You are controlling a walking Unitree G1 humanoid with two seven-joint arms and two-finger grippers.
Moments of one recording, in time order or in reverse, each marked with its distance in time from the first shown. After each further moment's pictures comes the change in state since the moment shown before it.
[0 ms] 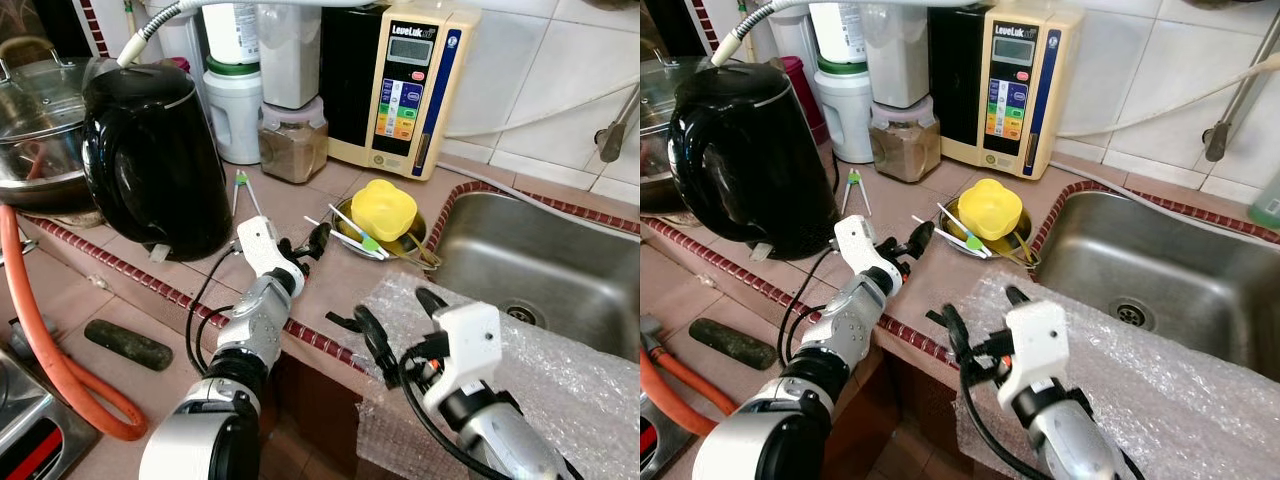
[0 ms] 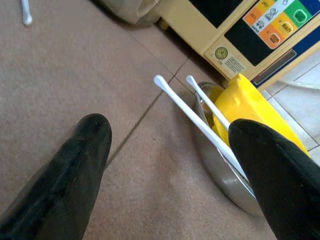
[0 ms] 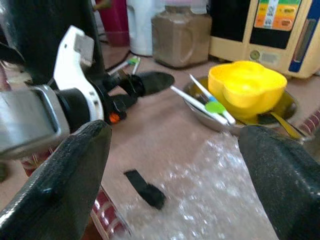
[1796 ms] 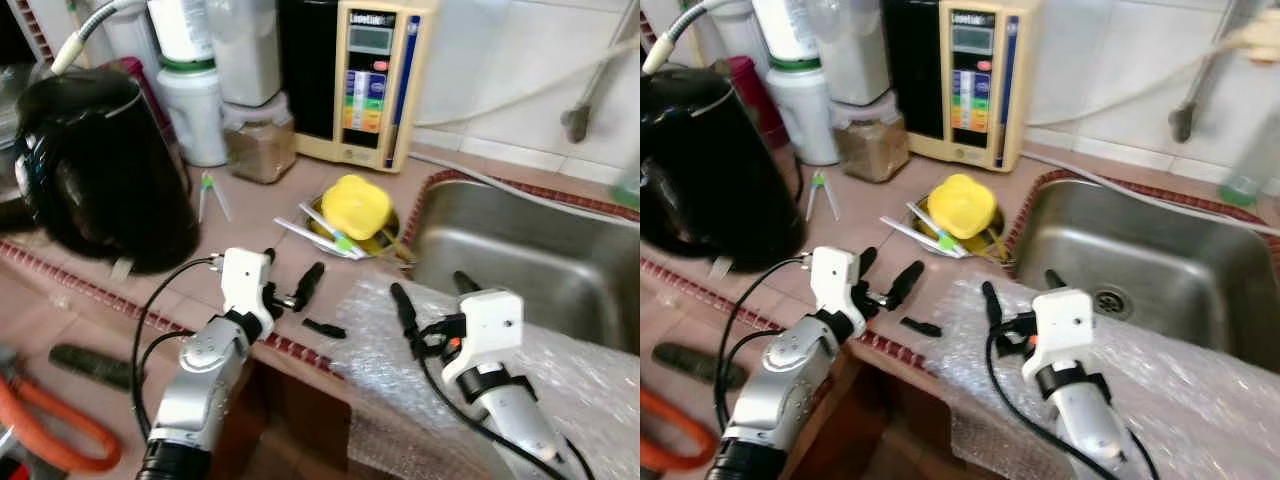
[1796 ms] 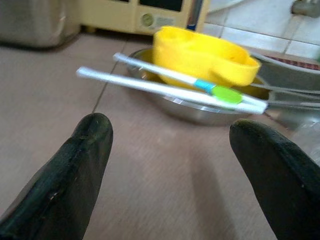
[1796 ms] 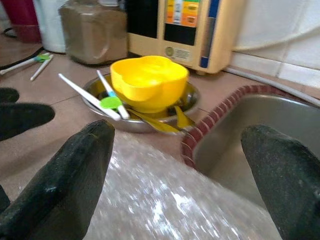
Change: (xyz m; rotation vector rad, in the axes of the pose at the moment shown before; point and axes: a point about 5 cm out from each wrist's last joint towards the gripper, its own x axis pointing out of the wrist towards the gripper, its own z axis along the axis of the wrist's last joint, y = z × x) left arm -0.075 0.019 0.004 0.531 -0.018 -0.207; right arm 0.013 -0.037 -0.012 -0.106 -0.052 -0.191
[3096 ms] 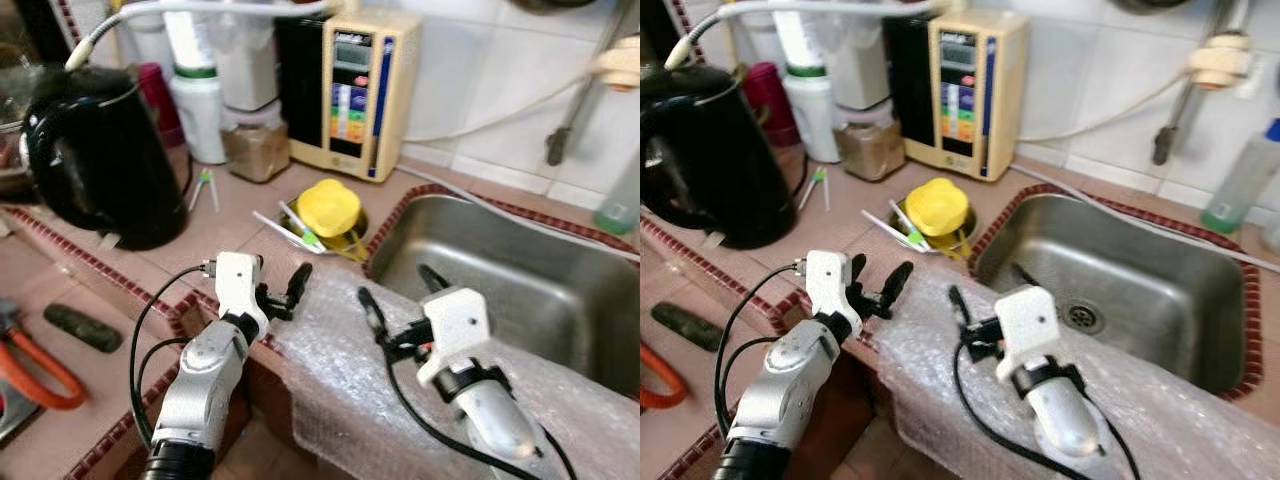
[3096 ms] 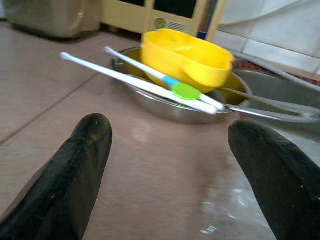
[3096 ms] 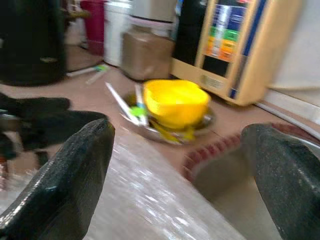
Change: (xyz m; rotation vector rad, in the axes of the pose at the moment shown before) left arm 0.003 0.008 -0.007 -0.070 0.024 0.121; right arm 0.004 0.028 0.008 -0.060 -0.030 0.178
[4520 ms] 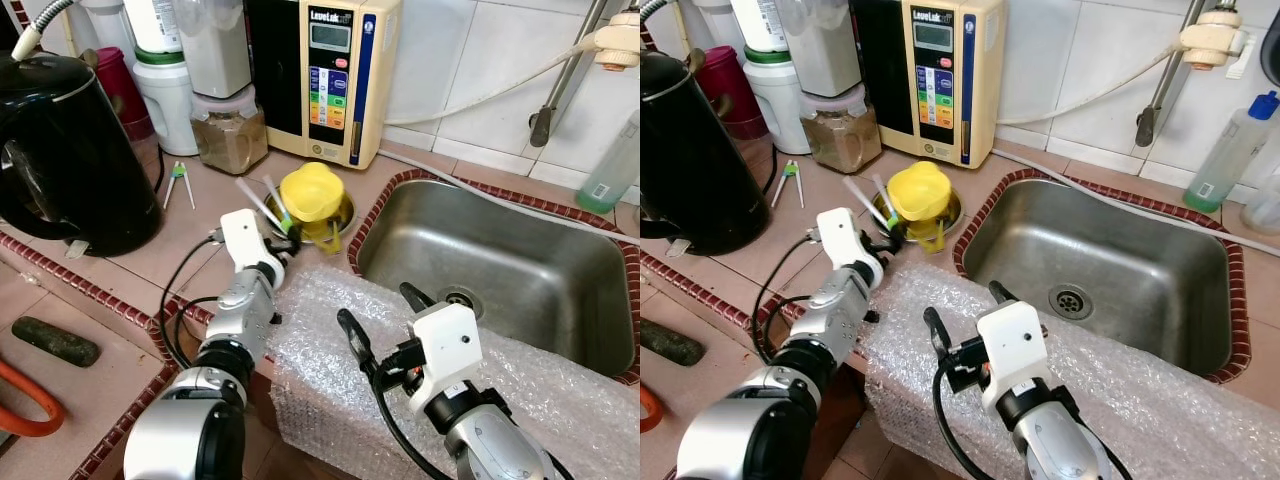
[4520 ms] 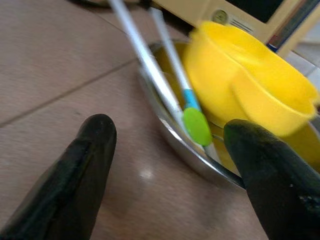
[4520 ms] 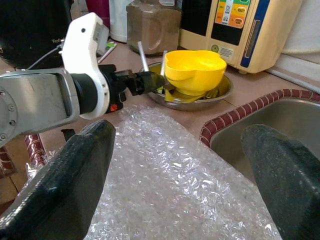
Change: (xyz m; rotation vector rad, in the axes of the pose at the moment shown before) left arm 0.066 0.016 0.017 -0.211 -0.006 0.296; right arm -0.021 0.021 0.014 0.057 0.071 0.057
